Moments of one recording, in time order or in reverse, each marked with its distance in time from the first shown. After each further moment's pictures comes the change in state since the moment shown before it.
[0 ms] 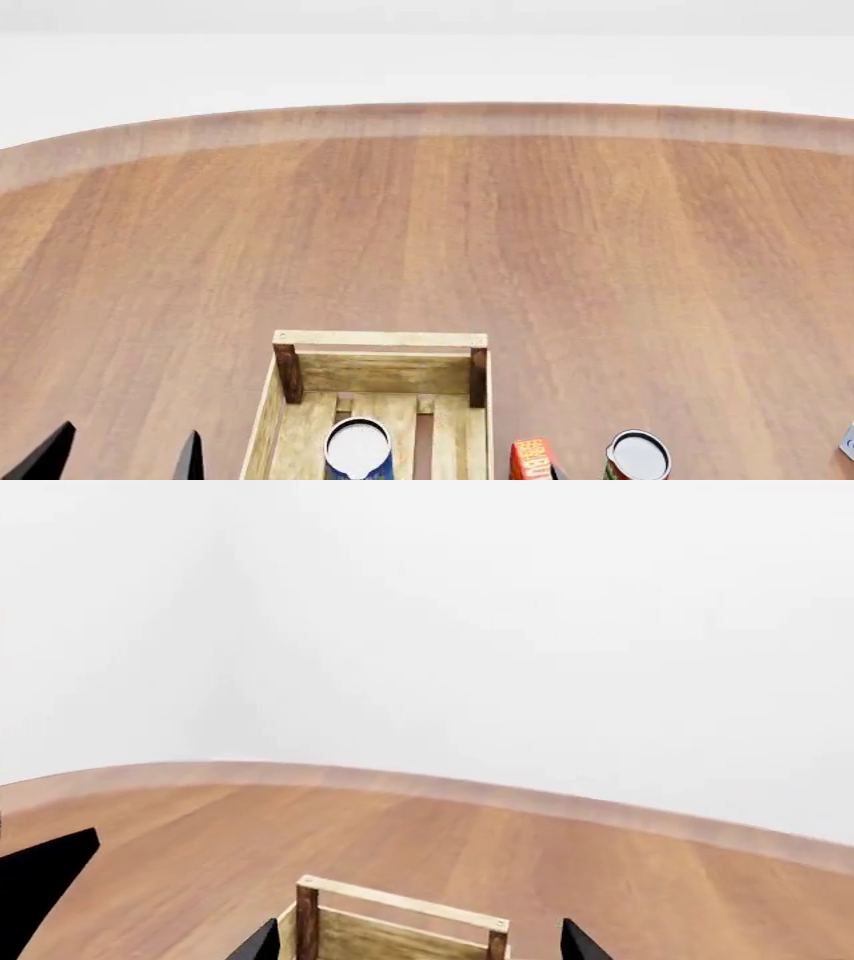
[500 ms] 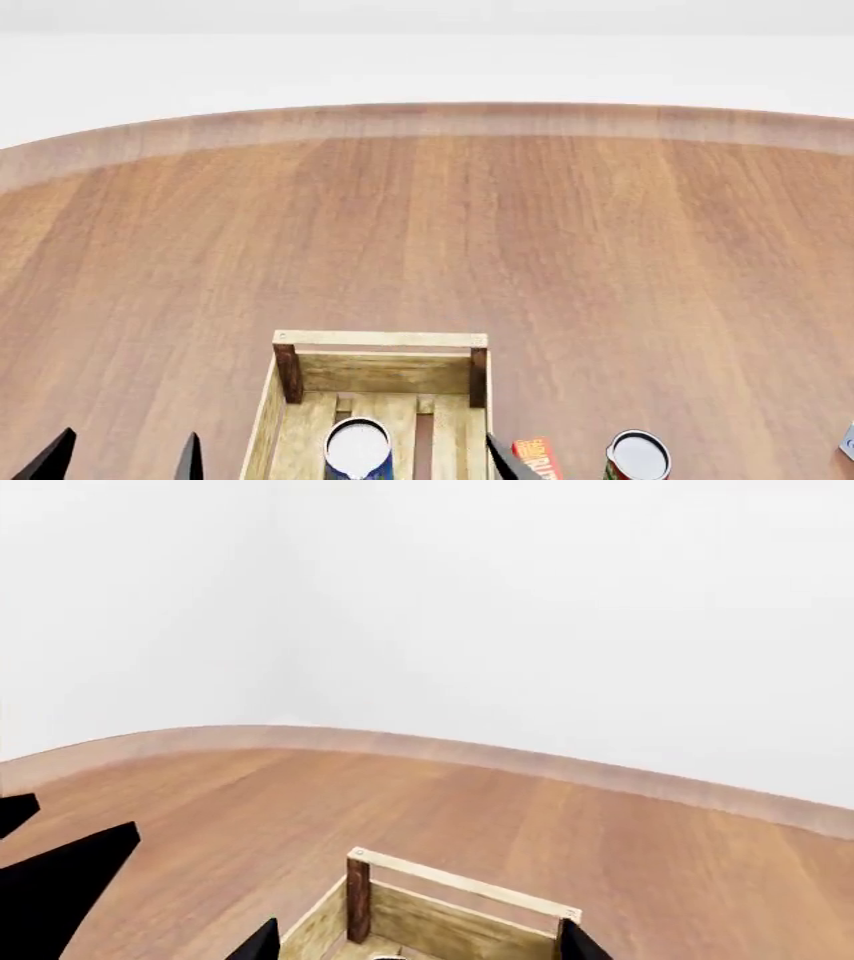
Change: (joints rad) left arm -0.020 0.034 -0.006 -0.088 0.019 0.012 -0.001; right arm 0.094 -0.118 -0.004 0.161 0.174 0.006 -0.189
